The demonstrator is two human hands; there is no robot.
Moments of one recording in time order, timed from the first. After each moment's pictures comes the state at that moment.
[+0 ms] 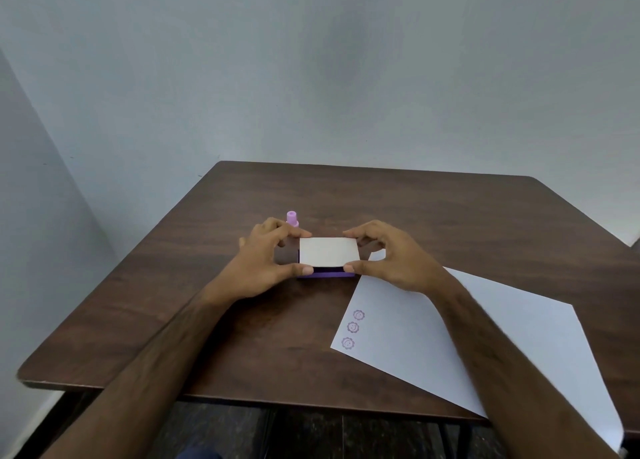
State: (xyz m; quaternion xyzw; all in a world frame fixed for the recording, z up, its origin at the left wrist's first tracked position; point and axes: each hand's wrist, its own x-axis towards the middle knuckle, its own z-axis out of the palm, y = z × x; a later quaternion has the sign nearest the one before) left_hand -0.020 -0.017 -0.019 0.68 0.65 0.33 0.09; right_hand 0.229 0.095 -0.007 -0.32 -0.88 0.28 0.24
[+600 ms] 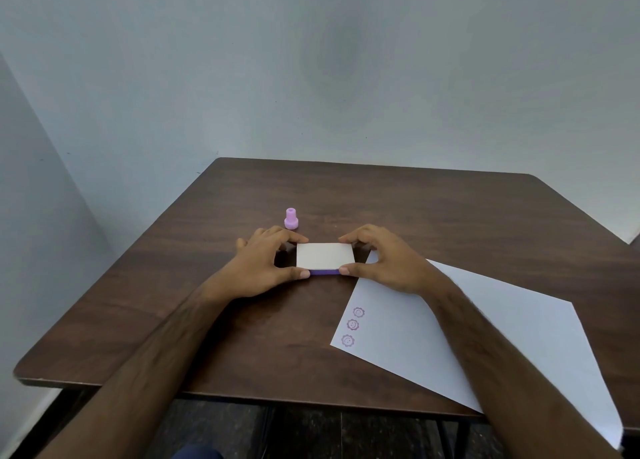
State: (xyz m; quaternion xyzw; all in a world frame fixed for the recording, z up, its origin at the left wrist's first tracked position) left_hand -0.027 -0.011 -0.030 0.68 0.68 0.25 0.10; right_hand 0.223 0.095 -0.014 -0.32 -0.89 0.25 0.18
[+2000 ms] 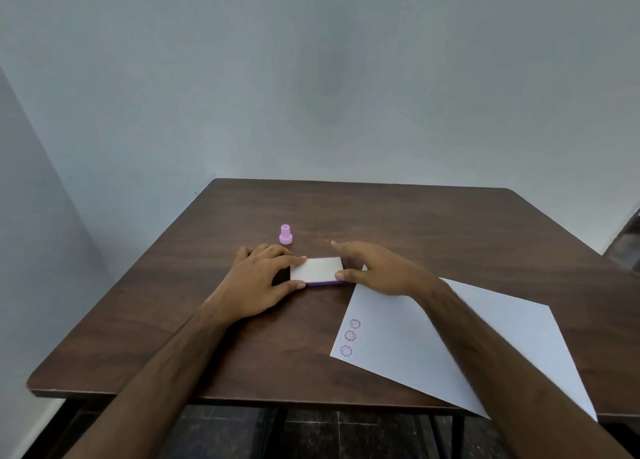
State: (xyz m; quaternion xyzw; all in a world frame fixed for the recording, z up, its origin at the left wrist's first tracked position) left_hand -0.023 -0.022 -0.033 0.74 0.64 0.19 -0.06; right_hand 0.225 0.081 0.013 -0.34 -0.92 0.20 0.08
